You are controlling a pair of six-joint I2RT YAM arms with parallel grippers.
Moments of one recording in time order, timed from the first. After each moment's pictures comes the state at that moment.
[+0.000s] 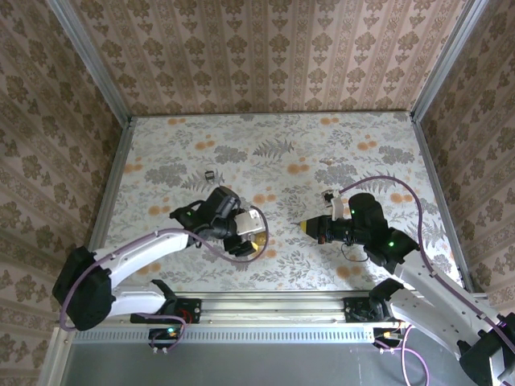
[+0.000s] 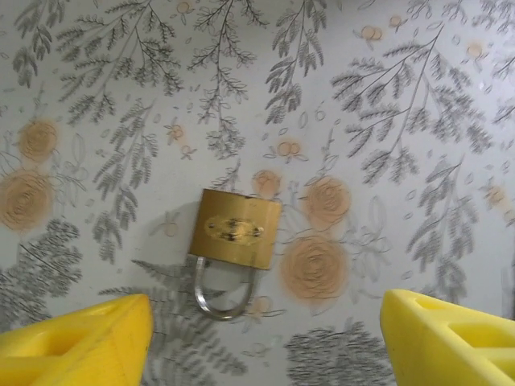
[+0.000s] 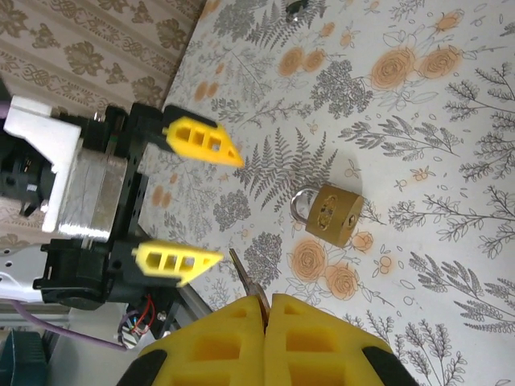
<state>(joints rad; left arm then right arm) -0.79 1.25 0.77 -0.50 0.35 0.59 0.52 0.78 0.55 -0.32 -0.48 0.60</state>
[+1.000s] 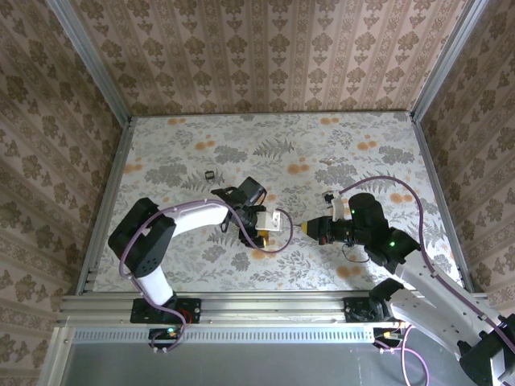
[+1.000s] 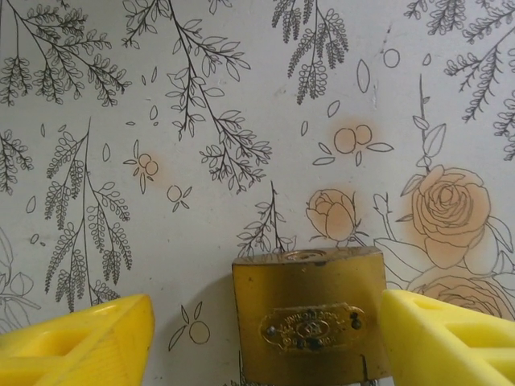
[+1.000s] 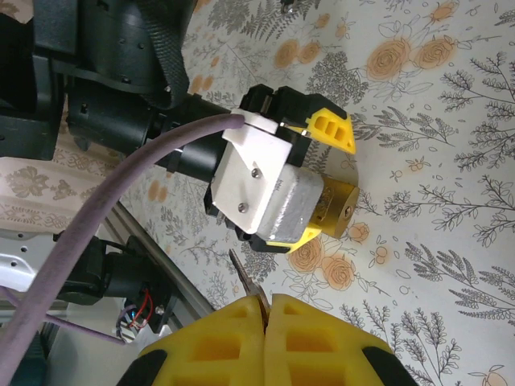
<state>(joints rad) -0.82 1.72 1.00 -0.48 0.30 0.87 0.52 0.77 0.56 -0.35 -0.48 0.60</state>
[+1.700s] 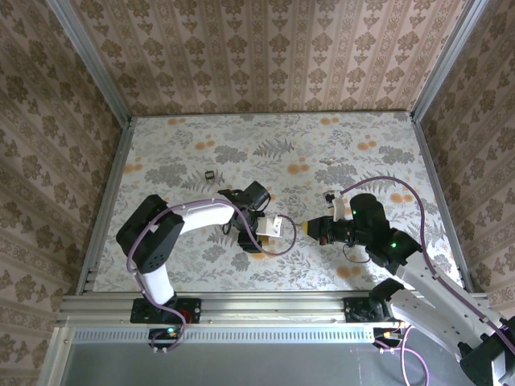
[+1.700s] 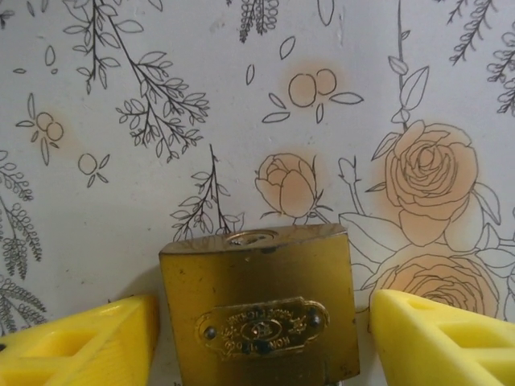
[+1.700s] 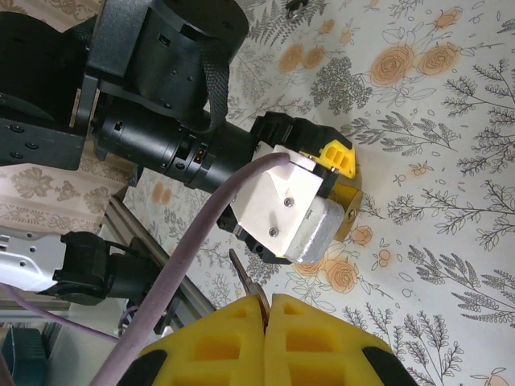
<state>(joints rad) -0.85 1.77 1.03 -0.58 0.24 0.87 0.52 0.75 0.56 -0.35 -0.48 0.60</state>
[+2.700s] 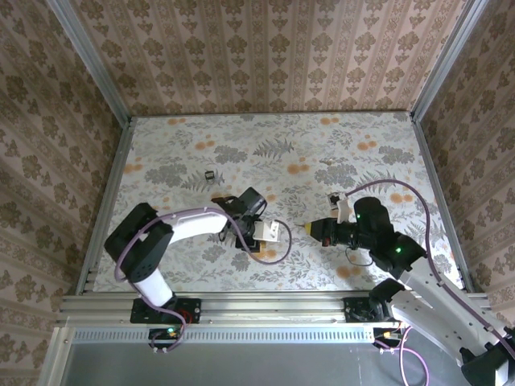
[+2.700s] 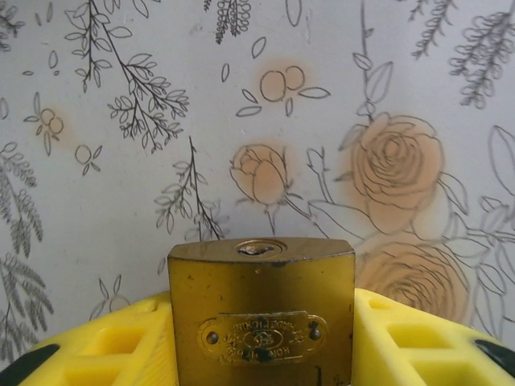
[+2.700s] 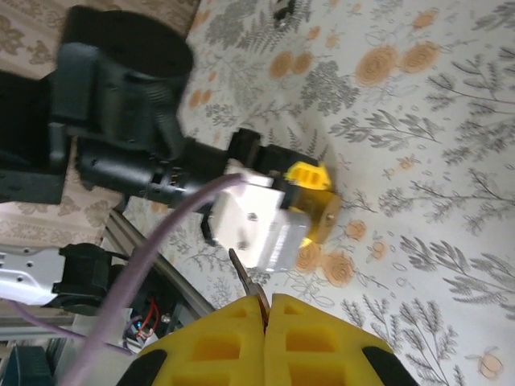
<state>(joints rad) -0.87 1.64 0.88 -0.46 0.22 0.85 0.51 0.69 0.55 -0.41 -0.43 0.65</state>
